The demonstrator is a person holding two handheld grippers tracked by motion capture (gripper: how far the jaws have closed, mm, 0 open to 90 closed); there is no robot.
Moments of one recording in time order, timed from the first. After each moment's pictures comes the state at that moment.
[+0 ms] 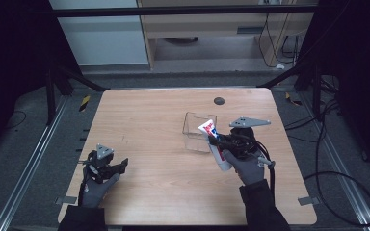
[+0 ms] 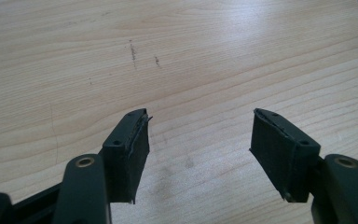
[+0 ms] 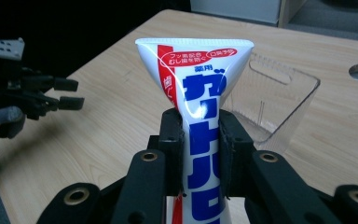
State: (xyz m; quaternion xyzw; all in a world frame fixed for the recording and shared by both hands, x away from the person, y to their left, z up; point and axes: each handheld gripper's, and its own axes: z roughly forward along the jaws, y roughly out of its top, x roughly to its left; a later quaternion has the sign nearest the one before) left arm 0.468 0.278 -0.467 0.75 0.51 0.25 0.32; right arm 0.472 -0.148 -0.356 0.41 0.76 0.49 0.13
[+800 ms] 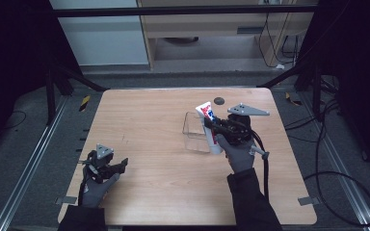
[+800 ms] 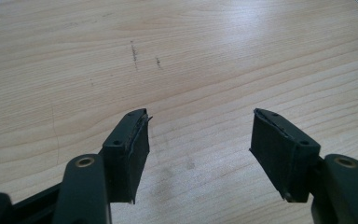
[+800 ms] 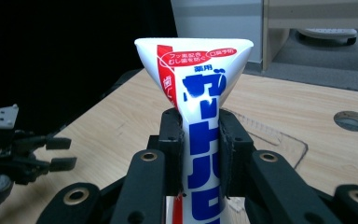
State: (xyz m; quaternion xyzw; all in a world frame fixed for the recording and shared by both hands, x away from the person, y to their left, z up) left arm 0.468 0.279 -0.467 0.75 0.51 0.26 0.33; right arm 0.496 -0.133 -0.339 0.43 0.70 0.55 0.17
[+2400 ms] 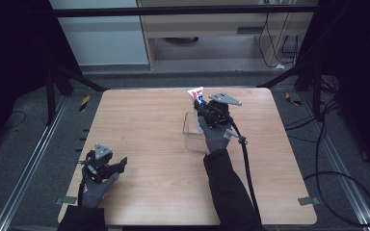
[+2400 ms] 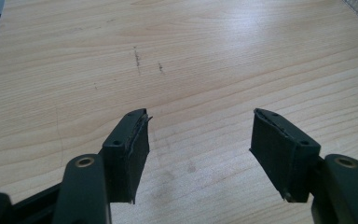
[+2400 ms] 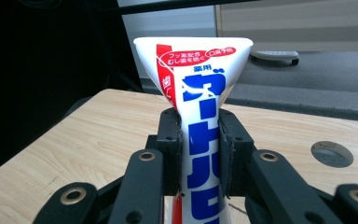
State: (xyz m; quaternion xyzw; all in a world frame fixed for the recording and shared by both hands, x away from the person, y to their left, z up) left arm 0.467 0.280 -0.464 0.75 0.51 0.26 0.33; right arm 0.573 -0.090 -0.377 0.47 0.65 0.54 0.25
